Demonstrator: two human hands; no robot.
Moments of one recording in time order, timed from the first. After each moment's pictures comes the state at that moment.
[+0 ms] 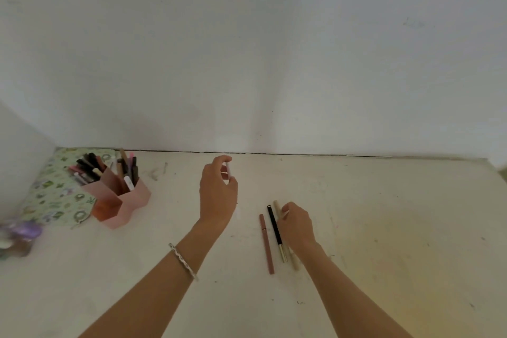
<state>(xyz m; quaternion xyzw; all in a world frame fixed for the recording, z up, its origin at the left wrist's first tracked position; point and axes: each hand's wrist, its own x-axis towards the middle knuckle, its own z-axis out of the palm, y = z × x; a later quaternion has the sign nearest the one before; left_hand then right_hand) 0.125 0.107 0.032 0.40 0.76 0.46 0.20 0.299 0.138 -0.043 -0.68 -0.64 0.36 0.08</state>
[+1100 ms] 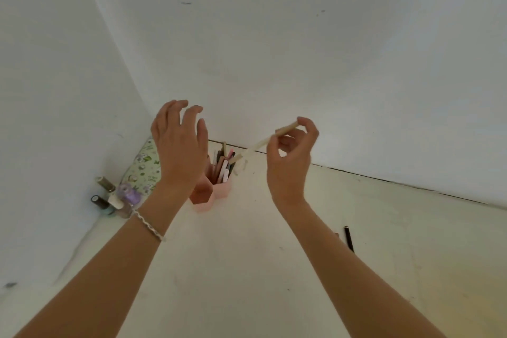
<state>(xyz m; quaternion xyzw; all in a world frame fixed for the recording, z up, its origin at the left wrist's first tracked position) -0.103 0.039 0.086 0.43 0.82 0.32 -0.22 0.059 0.109 0.088 -0.37 -0.60 0.44 0.56</state>
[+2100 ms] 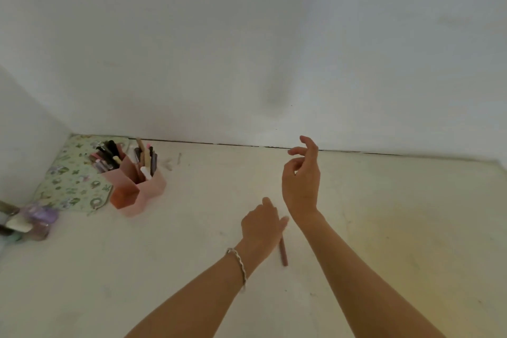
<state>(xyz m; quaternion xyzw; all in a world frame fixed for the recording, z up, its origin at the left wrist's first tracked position) 0.178 0.080 -0.023 0.53 0.80 0.08 0.29 0.230 0.154 0.029 -0.56 -0.64 0.28 0.45</state>
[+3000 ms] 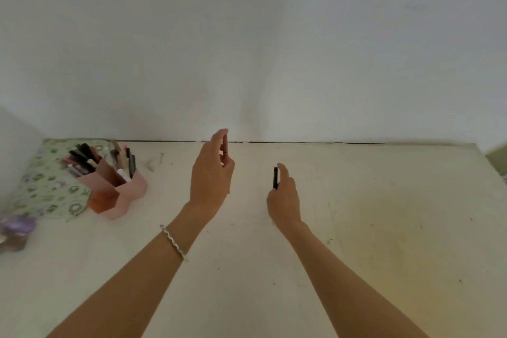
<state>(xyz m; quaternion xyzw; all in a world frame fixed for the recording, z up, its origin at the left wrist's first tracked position) 0.104 0.109 0.037 0.49 0.73 0.43 0.17 0.258 0.135 -0.013 -0.67 -0.63 0.35 0.19</state>
